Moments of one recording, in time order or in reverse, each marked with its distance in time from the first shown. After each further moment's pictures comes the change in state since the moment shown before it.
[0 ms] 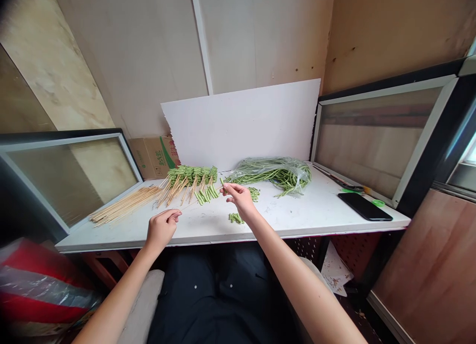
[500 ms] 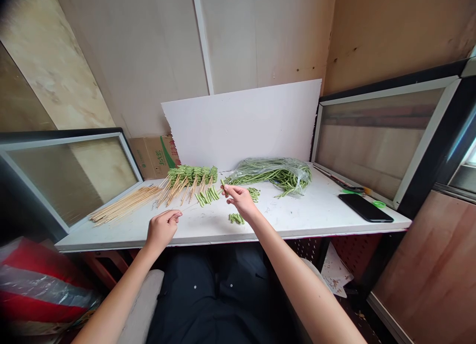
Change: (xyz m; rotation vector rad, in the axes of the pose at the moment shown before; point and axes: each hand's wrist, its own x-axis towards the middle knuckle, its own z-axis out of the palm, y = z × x) left_hand -0.001 0.000 0.002 0.066 -0.031 0.044; right_hand 0.008 0.011 -0.010 -0.002 -0.117 0.007
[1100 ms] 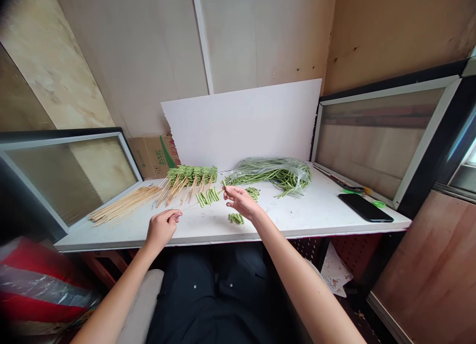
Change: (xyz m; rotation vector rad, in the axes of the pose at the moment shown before) left_hand 0.002 -0.004 0.000 -0.052 -0.026 -0.042; right_hand 0.002 0.002 -0.017 0.194 -0.198 0.149
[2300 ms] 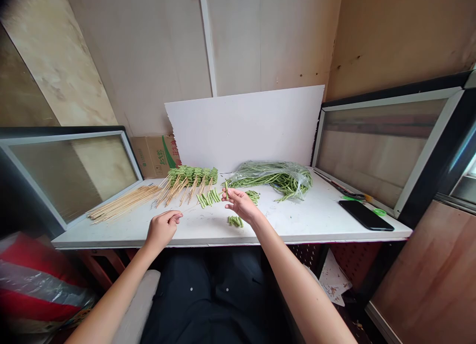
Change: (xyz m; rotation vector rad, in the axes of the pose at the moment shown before) left_hand -0.002 0.001 0.006 -0.022 0.008 0.009; right_hand 0.005 0.004 -0.007 0.013 -0.032 -0.014
